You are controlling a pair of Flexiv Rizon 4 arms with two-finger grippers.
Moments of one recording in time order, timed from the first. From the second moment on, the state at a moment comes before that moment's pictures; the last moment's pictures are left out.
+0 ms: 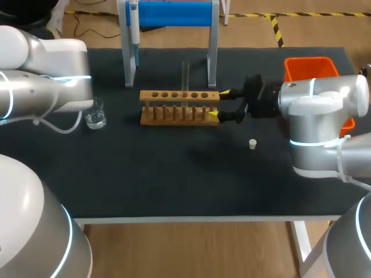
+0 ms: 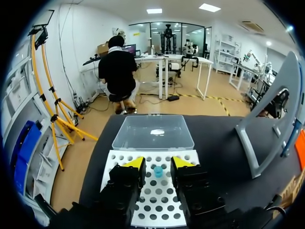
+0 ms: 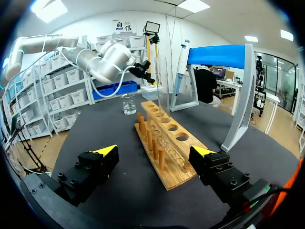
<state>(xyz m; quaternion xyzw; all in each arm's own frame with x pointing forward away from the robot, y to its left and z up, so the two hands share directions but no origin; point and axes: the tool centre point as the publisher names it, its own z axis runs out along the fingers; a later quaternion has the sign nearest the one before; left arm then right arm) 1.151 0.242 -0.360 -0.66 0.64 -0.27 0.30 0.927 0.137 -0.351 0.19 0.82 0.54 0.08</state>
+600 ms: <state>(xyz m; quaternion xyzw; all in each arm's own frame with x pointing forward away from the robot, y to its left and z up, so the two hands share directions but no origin) 1.153 0.245 -0.364 -0.66 0.63 -0.27 0.30 0.927 0.137 -0.351 0.19 0.82 0.54 0.08</state>
